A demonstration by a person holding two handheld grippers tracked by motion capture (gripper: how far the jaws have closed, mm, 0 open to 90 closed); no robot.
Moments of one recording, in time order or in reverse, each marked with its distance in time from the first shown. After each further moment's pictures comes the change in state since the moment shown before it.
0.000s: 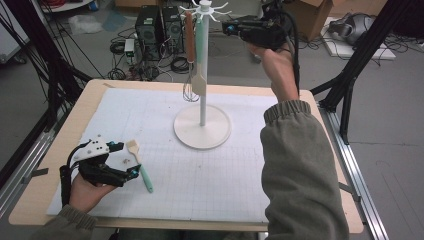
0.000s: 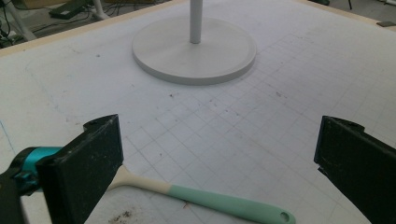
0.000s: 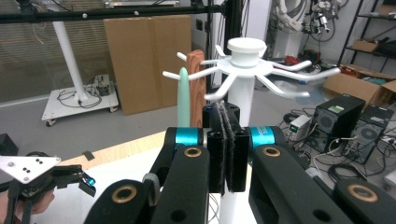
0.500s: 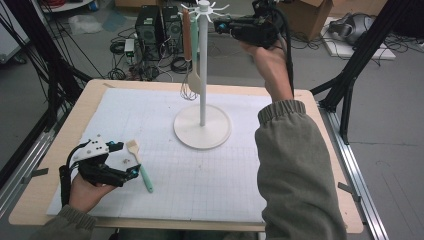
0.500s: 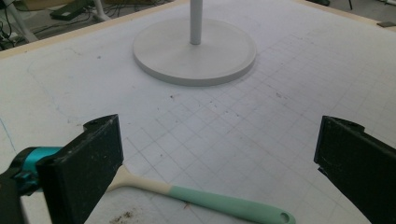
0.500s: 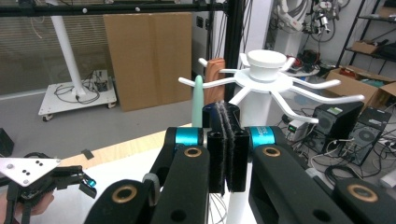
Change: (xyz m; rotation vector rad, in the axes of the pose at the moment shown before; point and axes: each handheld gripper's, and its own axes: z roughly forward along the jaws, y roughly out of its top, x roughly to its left) left arm -0.001 0.001 -0.001 -0.003 0.000 -0.001; right arm 0.015 0.011 0.010 0.019 -0.008 -0.028
